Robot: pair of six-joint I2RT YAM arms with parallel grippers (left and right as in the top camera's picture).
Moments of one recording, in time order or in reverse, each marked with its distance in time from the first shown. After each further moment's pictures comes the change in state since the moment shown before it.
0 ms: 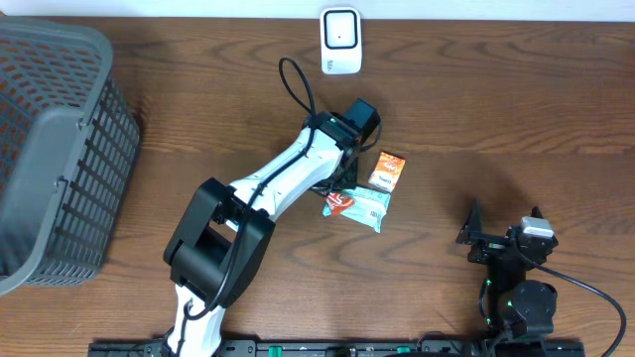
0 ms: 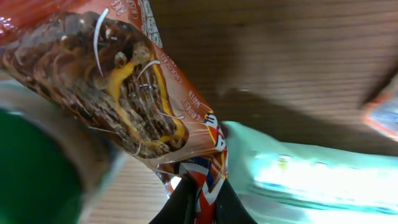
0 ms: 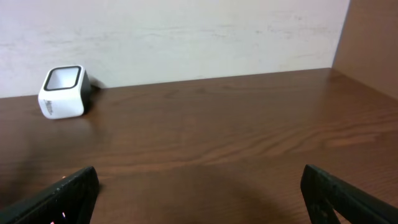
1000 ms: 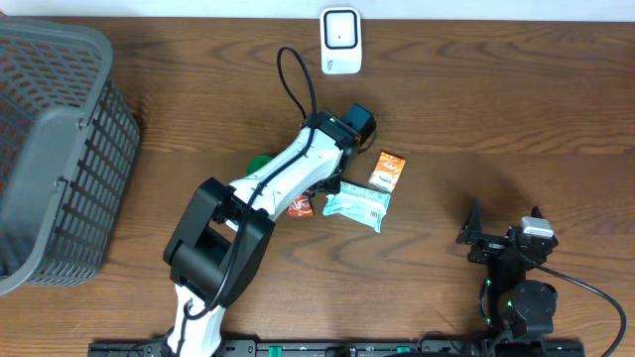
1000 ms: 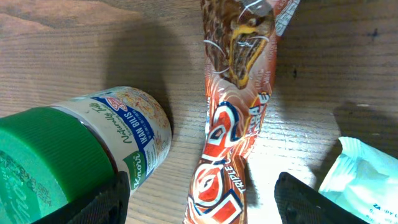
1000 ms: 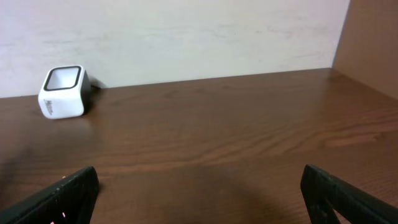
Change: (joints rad) left arm 0.003 0.000 0.000 -0.101 -0.240 -0.006; right arm 0.000 0.000 0.000 0.000 0.000 0.000
